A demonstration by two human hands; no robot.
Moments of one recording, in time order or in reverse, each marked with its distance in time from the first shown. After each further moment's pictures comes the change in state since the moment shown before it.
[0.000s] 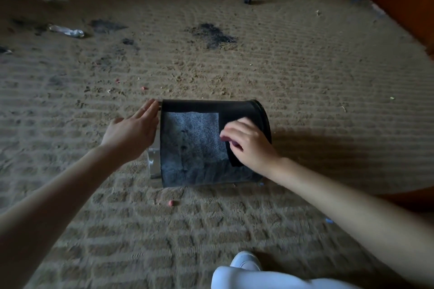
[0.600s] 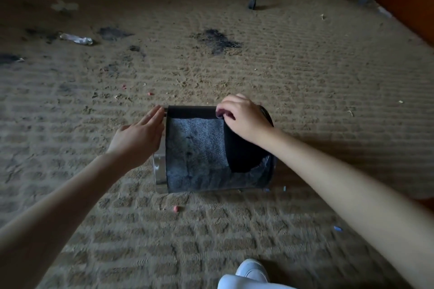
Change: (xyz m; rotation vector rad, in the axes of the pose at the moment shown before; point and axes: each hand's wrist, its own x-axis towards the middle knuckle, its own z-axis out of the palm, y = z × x) left_hand -0.001 -0.001 -0.002 -0.040 -0.006 0.011; right_hand 0.072 0.019 -0.001 0.025 0.005 0.125
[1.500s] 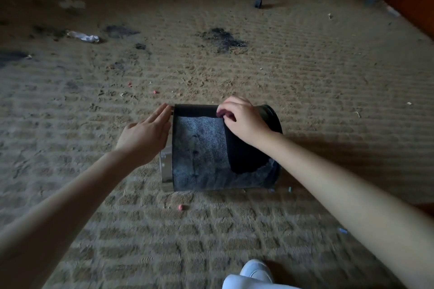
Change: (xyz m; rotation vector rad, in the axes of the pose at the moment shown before) left_hand 0.002 -0.001 0.001 -0.024 -0.009 -0.005; right_hand 0.002 -0.010 0.012 0.095 -0.037 0.072
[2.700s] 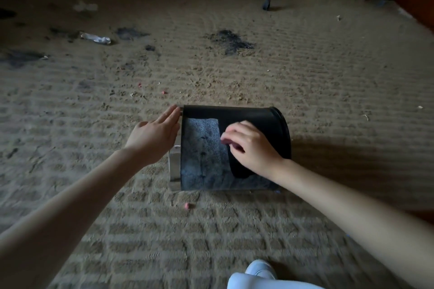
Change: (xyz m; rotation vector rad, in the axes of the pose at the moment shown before) left_hand -0.003 -0.003 0.000 0.051 0.015 0.036; right_hand -0.051 -0.018 0.007 -0.014 0.002 -0.229
